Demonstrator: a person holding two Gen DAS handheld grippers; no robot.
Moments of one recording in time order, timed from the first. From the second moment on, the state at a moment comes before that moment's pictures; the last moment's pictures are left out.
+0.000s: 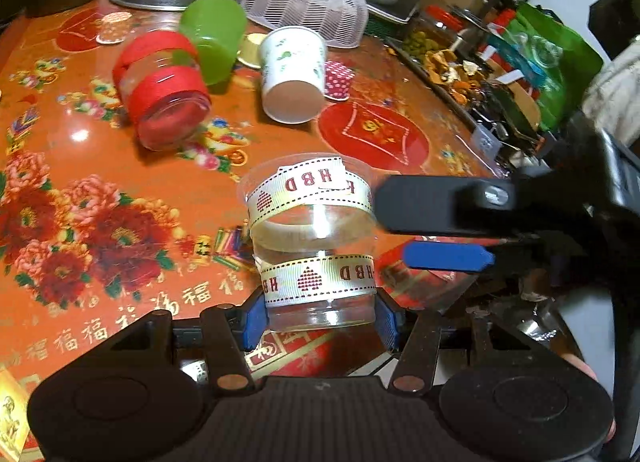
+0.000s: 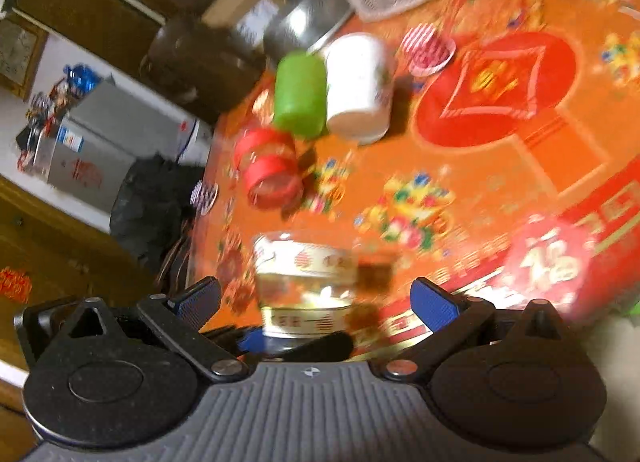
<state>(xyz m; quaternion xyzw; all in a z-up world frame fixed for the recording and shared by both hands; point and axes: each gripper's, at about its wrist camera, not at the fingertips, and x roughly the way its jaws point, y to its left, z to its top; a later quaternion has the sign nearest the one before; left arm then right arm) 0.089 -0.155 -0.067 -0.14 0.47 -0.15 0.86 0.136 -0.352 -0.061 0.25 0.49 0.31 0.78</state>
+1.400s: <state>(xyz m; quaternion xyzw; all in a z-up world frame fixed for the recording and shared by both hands) 0.064 -0.144 -0.061 -0.12 0.45 -0.16 0.87 0.155 -0.298 -0.053 0.12 0.53 0.28 0.79</state>
